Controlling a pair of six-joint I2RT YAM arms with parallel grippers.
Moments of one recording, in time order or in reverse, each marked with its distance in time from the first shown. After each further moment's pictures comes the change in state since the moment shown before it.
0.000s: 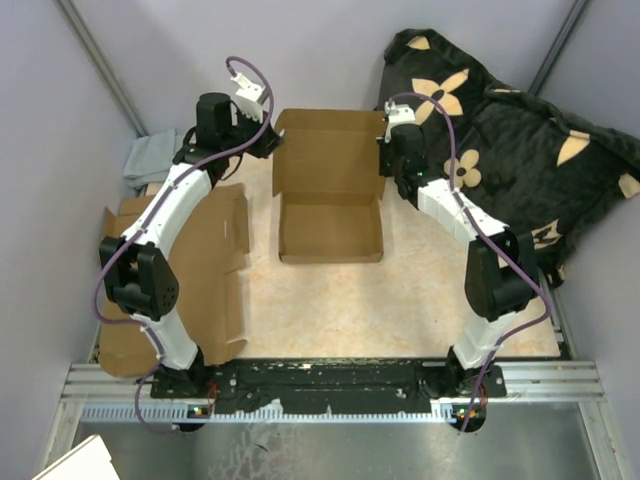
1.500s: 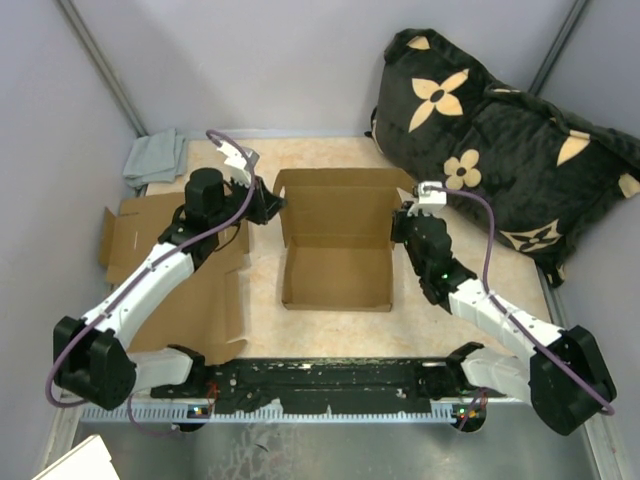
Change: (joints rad) left arm -0.112 -0.516 -0.679 0.217 -0.037 -0.270; right arm 0.176 -0.677 -0.840 0.417 0.191 0.179
